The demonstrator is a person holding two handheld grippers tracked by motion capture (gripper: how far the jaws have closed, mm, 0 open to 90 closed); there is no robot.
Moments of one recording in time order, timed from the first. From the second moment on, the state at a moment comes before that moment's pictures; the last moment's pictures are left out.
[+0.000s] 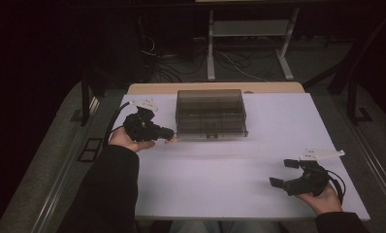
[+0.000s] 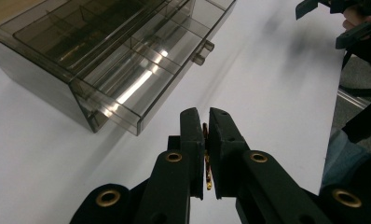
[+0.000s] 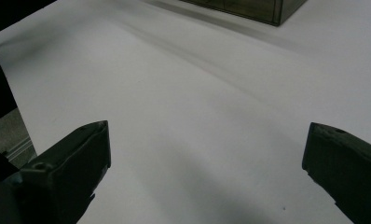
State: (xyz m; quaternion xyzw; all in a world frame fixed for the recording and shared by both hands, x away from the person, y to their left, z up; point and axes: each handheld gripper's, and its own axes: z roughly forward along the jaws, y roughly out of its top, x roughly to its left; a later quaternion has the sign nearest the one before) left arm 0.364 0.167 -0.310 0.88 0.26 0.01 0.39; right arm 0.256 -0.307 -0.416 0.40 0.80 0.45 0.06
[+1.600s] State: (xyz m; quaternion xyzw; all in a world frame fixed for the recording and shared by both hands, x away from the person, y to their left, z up) left arm 0.407 0.092 -0.289 0.89 0.22 0.02 0.39; right arm 0.256 -0.309 -0.418 0.40 0.80 0.45 0.05
